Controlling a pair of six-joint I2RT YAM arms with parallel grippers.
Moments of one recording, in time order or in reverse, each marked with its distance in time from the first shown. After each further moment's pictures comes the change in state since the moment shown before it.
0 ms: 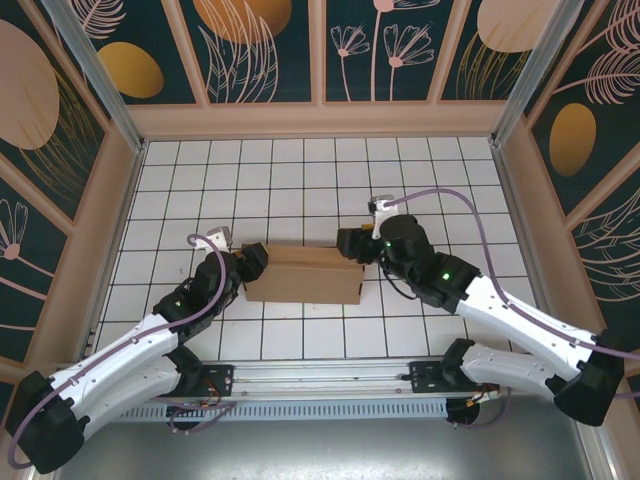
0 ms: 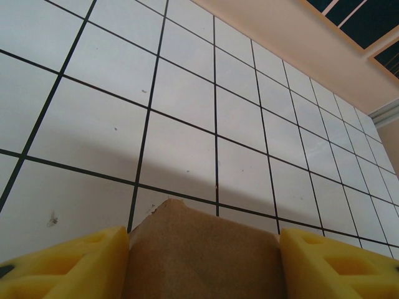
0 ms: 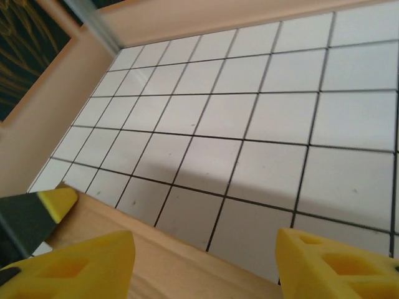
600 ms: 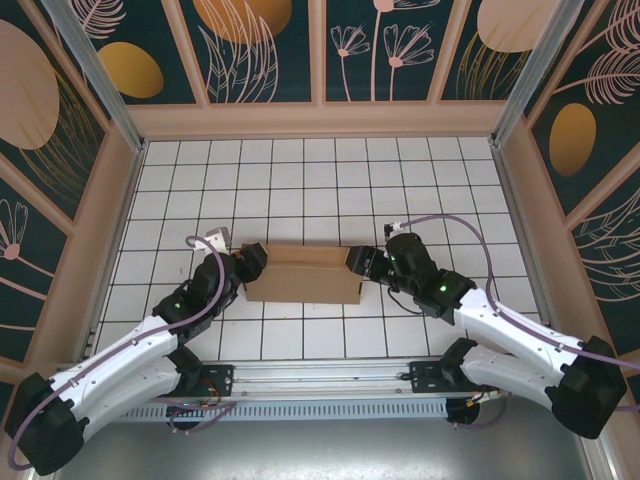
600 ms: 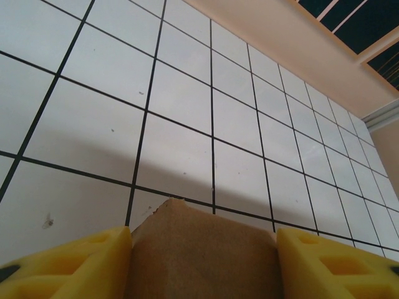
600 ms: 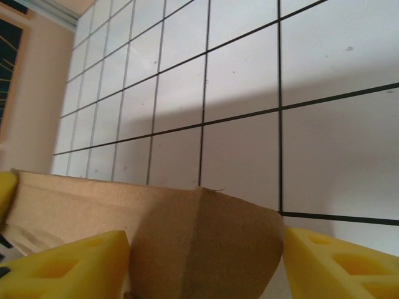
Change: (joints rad) left arm 0.003 -0.016 -0.026 0.041 0.009 -0.006; right arm -0.095 -0.032 -0.263 0.119 -0.197 0.336
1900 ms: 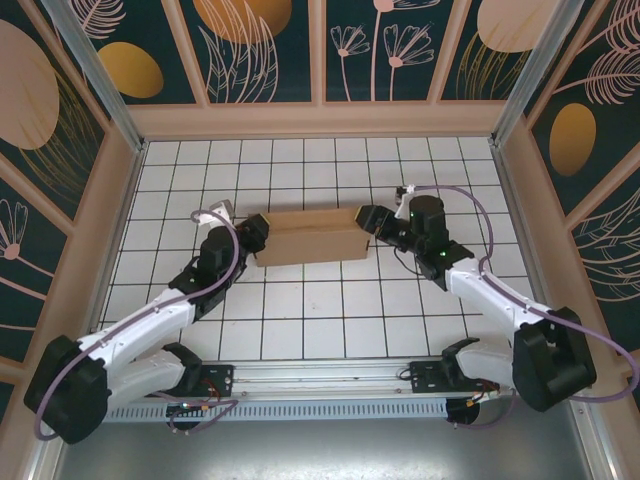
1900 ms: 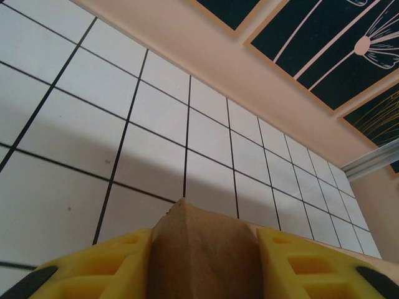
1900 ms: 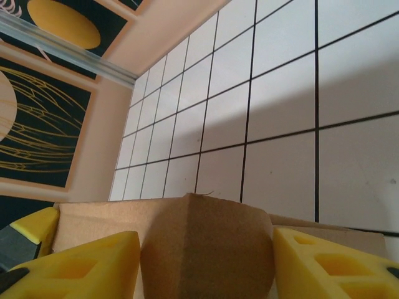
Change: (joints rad) left arm 0.115 0.281 0.133 0.294 0.032 0.050; right arm -0.347 0.249 0.088 0.338 -0.342 -0.088
